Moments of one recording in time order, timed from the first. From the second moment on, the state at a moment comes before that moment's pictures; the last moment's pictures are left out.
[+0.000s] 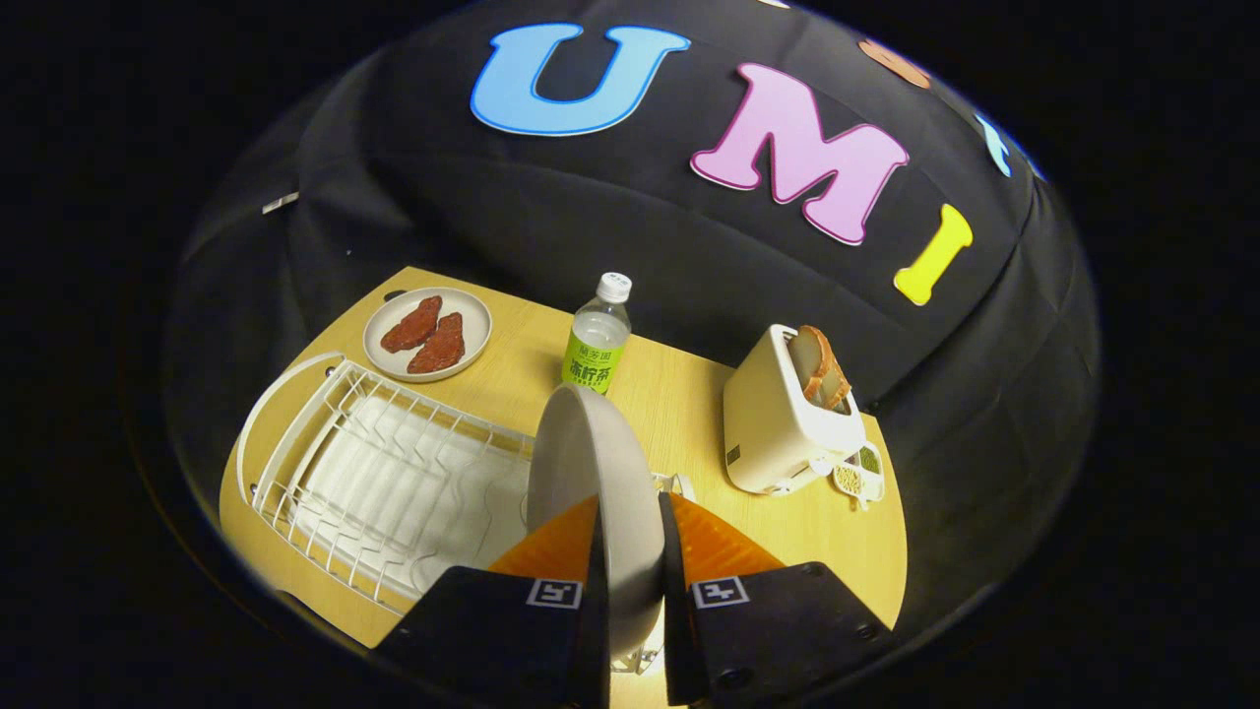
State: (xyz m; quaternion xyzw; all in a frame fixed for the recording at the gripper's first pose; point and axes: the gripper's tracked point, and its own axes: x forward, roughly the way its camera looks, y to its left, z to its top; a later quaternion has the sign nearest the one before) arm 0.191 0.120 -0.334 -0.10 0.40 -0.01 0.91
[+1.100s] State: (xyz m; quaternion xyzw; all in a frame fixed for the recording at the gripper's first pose) arm 0.105 0.015 -0.252 0.12 0.37 -0.02 0.92
